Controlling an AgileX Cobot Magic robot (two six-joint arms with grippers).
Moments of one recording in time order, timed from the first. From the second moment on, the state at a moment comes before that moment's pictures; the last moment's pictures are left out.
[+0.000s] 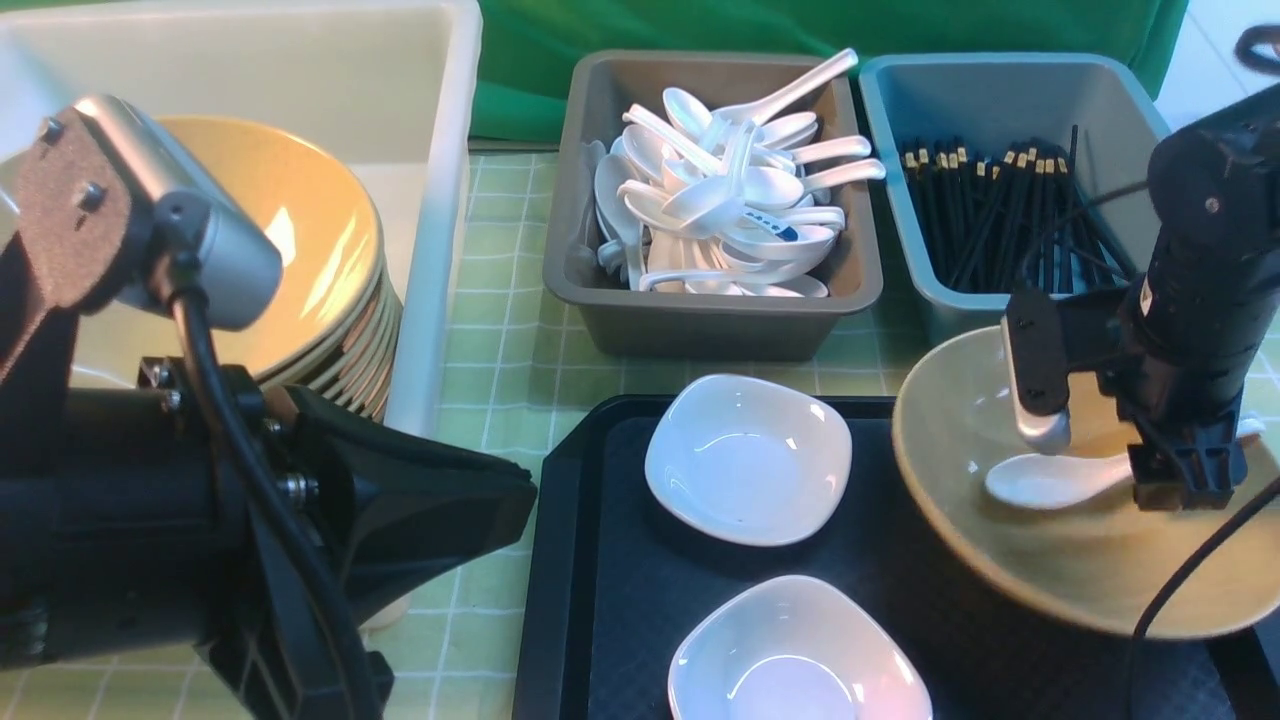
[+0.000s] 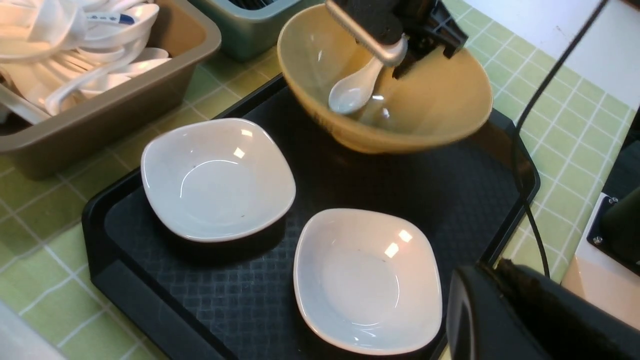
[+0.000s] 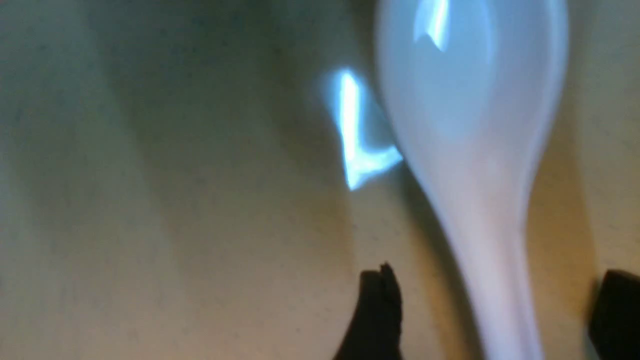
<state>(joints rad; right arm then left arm) 0.19 1.81 -1.23 -0.28 0.91 -0.99 -0.57 0.82 -0.85 -0.53 0.78 0.47</state>
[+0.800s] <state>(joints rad) 0.24 1.75 -1.53 -0.12 1.07 -0.92 -0.57 0.82 -0.85 -0.53 0.75 0.47</state>
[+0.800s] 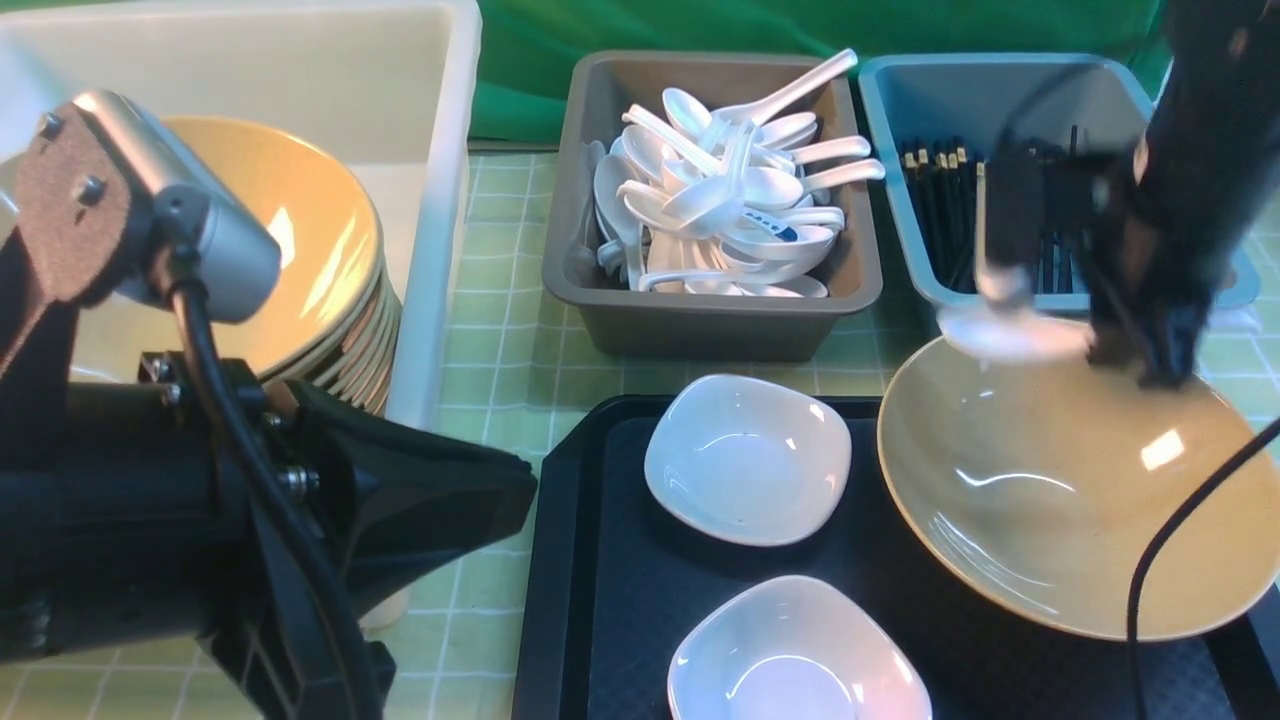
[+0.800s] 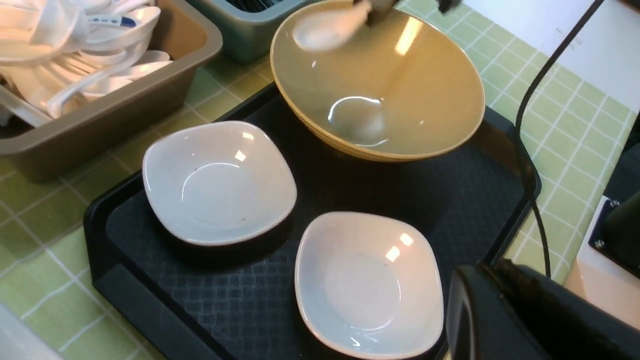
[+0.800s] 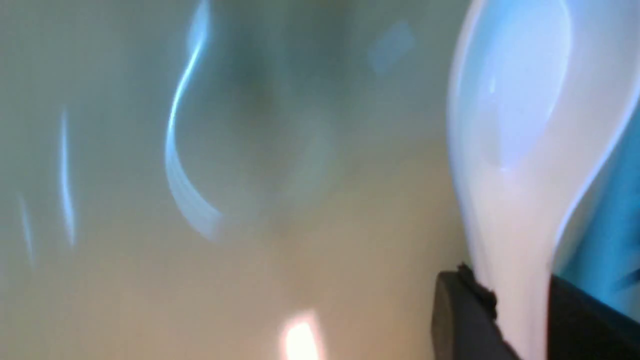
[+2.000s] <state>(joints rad) 0.22 1.33 -1.65 0.36 0.90 -0.49 -0.57 1.00 -0.86 -0.65 0.56 0.43</state>
